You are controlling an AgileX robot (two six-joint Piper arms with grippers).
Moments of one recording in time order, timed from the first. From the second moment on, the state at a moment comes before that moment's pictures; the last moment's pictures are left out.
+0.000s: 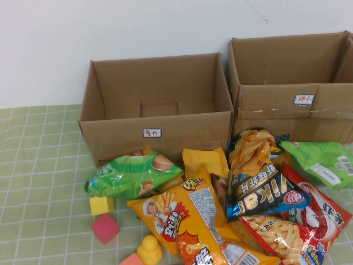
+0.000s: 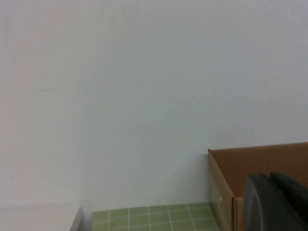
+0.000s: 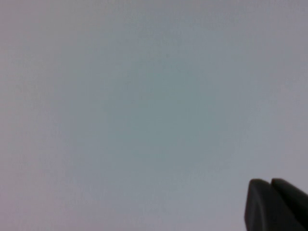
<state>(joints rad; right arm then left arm) -0.01 -0.01 -0.43 0.23 0.00 -0.26 0.02 -0.02 -0.33 -0.11 0.28 0.07</state>
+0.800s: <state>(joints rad) -0.01 0.45 -0.40 0.30 0.84 -0.30 0.02 -0.02 -0.24 -0.06 0.38 0.08</state>
